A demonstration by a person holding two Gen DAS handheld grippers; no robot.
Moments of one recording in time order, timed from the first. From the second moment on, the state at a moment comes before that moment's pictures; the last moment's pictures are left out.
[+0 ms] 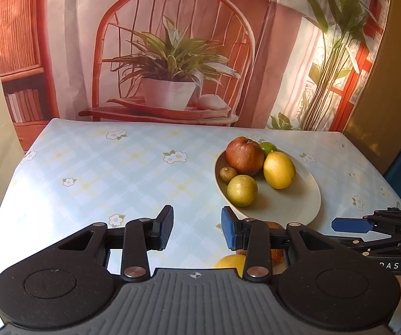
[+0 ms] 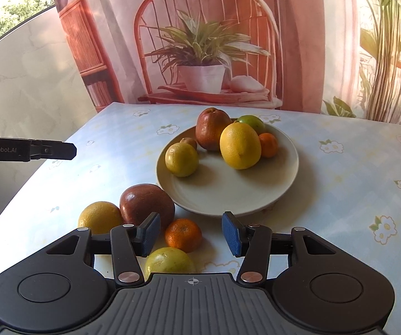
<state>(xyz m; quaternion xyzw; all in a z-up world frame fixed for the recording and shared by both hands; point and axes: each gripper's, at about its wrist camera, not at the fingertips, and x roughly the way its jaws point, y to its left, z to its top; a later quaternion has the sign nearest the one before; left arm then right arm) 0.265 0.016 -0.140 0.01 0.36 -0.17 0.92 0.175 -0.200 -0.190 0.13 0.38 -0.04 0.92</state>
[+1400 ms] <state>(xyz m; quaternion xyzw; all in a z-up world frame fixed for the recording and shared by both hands) 0.208 -0.071 -0.212 0.06 0.46 -0.31 0.83 0.110 -0.196 -0.211 0.08 0.40 -0.04 0.91</state>
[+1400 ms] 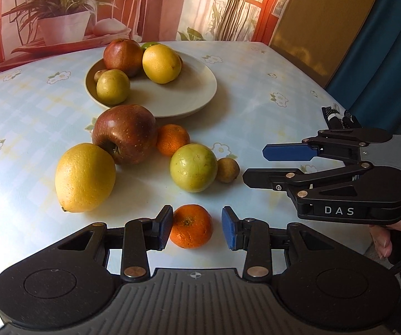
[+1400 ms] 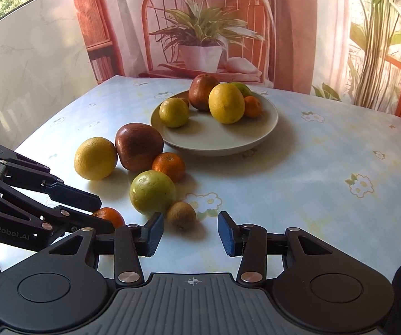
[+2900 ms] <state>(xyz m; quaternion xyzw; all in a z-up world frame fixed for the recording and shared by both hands) 0.197 -0.049 -0.208 0.06 0.41 -0.25 0.88 0.143 -0.182 -0.233 0.03 0.43 -0.01 0.90</state>
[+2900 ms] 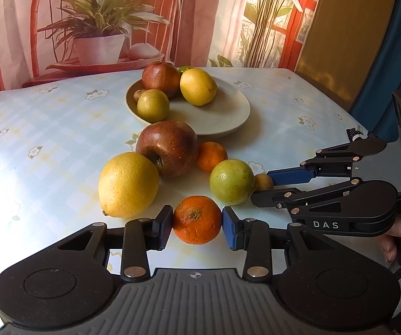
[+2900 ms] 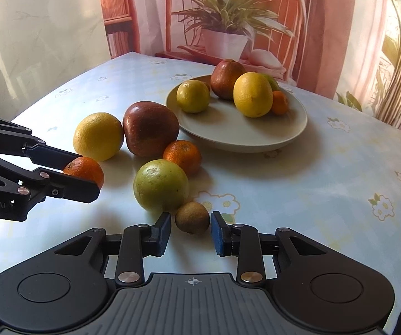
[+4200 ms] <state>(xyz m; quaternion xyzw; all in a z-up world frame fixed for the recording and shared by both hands) 0.247 -0.055 -0.107 0.07 0.29 -0.27 0.92 0.166 -0.231 -0.130 0.04 0.32 -0.02 0.95</state>
